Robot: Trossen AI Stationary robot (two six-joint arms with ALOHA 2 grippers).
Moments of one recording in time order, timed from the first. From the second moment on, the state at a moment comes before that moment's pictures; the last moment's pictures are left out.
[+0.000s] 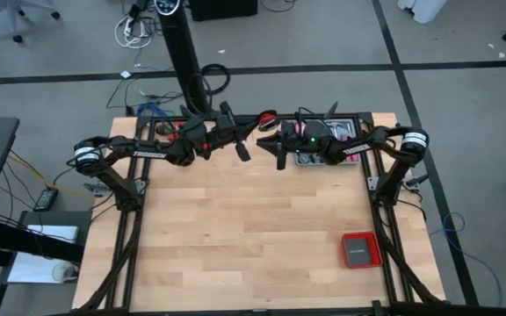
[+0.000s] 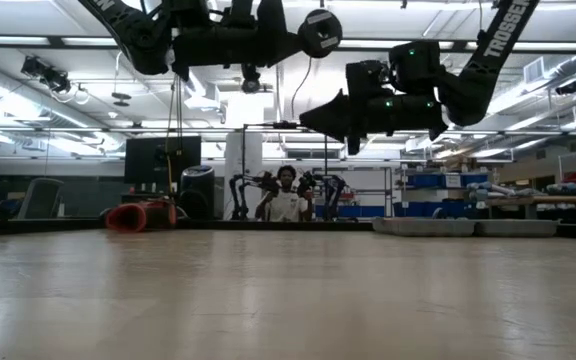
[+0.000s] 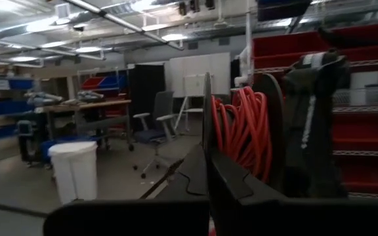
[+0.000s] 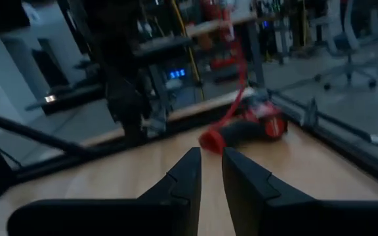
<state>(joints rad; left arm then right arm) 0.33 1.56 0.87 0.97 -0.03 0.05 -0.44 1.71 0.68 1.03 -0.32 0.26</state>
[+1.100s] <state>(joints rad) 0.32 1.56 0.87 1.06 0.11 0.10 -0.42 1.72 0.74 1.08 -0.30 0.26</state>
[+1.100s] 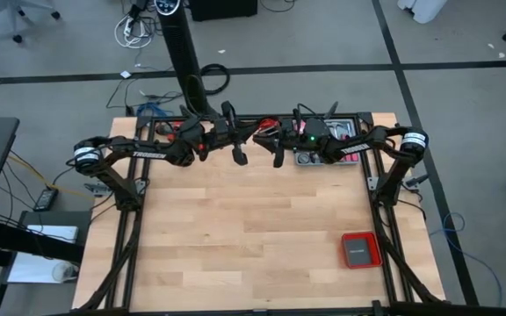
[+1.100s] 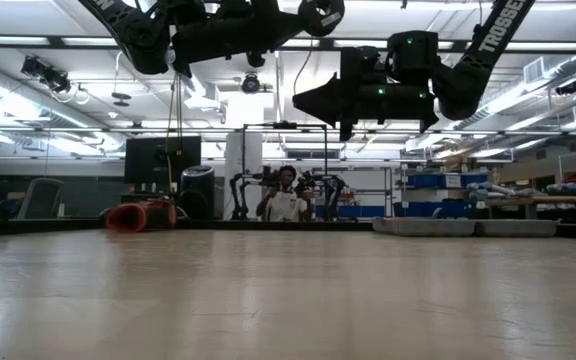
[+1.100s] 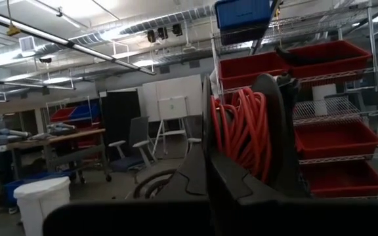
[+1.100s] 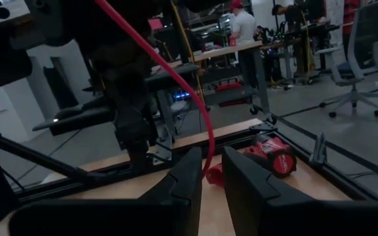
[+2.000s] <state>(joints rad) 0.32 1.56 0.87 1.07 0.11 0.10 -0.42 1.72 0.74 1.03 -0.26 0.20</state>
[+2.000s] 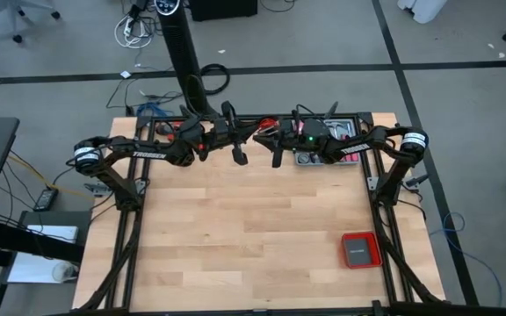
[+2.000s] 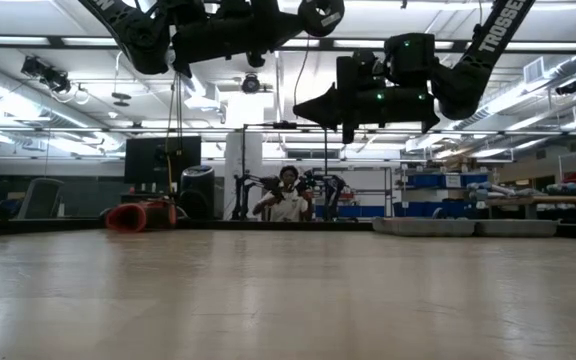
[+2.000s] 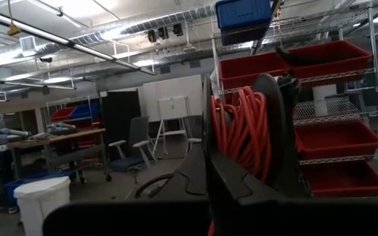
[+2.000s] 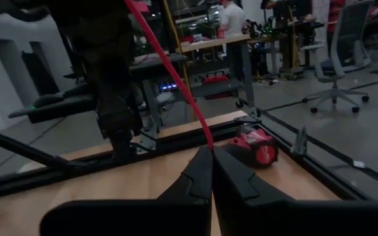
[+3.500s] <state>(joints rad) 0.35 1.56 0.87 0.59 0.03 -0.06 -0.55 1.25 0.53 0.67 -0.10 -0.05</state>
